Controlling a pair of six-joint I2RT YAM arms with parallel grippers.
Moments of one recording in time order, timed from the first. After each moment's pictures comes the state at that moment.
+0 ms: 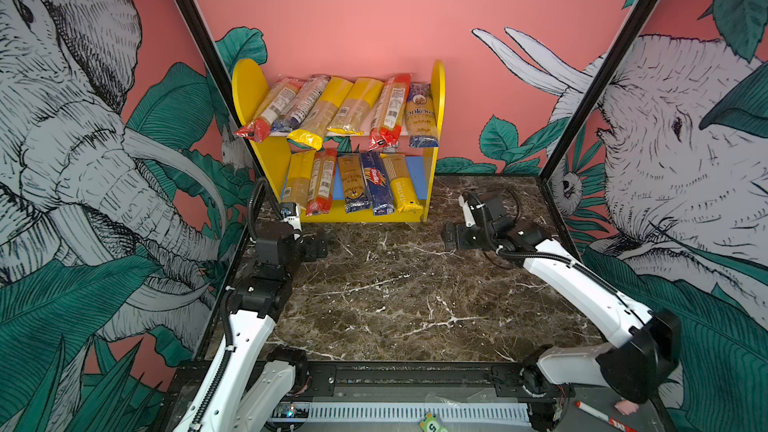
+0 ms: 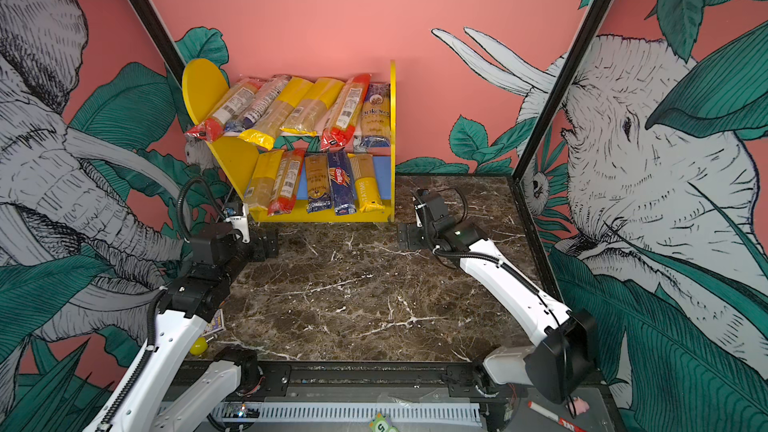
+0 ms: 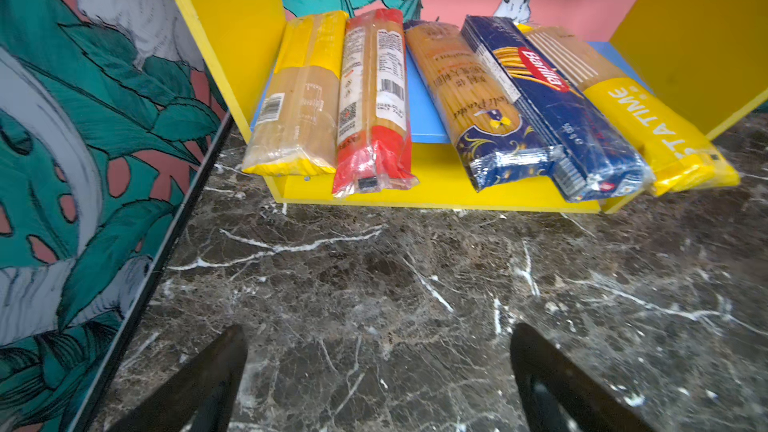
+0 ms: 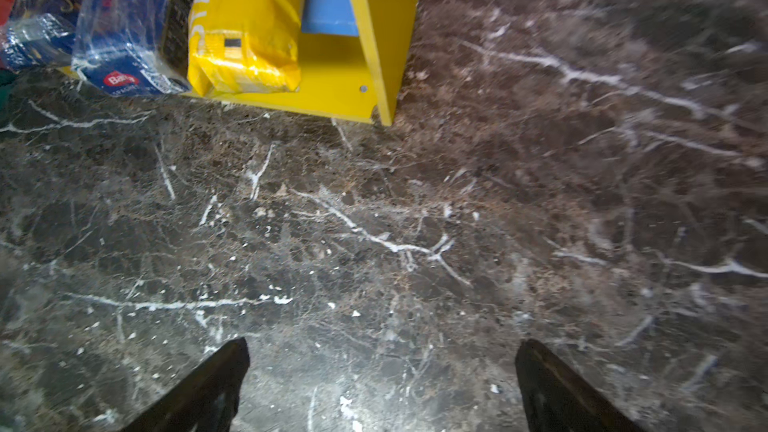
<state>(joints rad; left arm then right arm) -0.19 0.76 0.78 -0.45 -0.17 -0.08 0.57 1.29 1.19 -0.71 0.15 0.30</state>
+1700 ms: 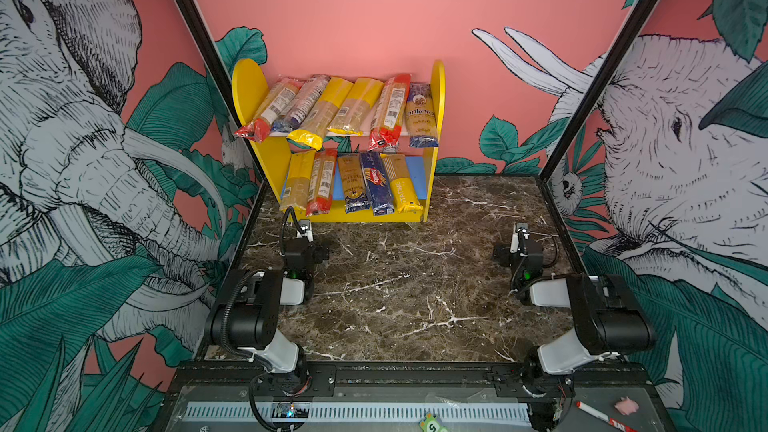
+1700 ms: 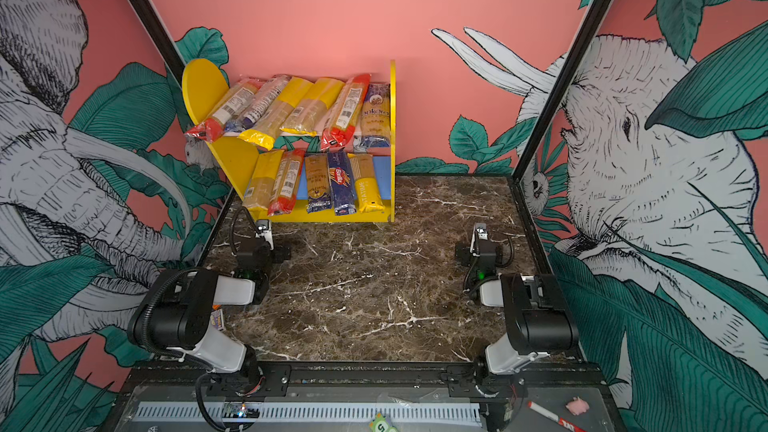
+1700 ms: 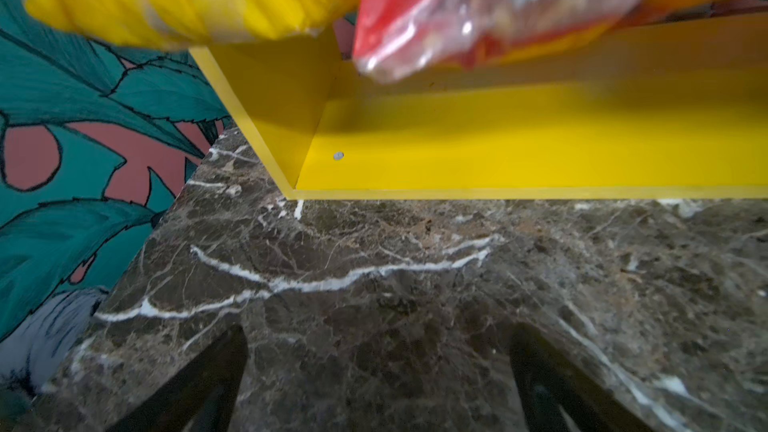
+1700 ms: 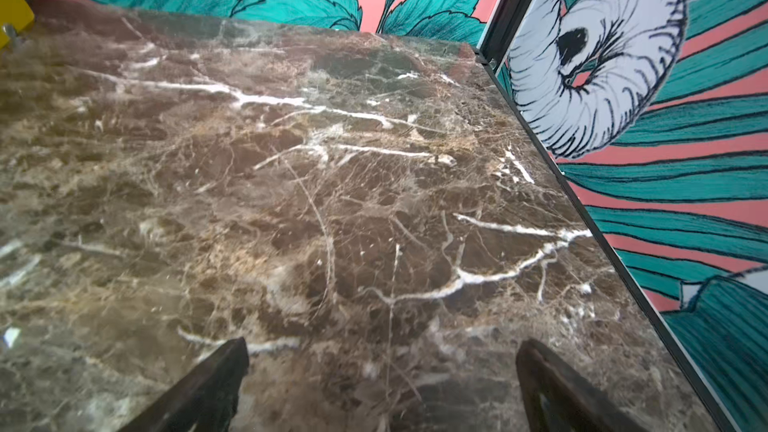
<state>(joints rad) -0.06 1.57 0.39 0.82 -0.17 0.10 0.01 1.55 0.38 0.75 0.17 -0.07</state>
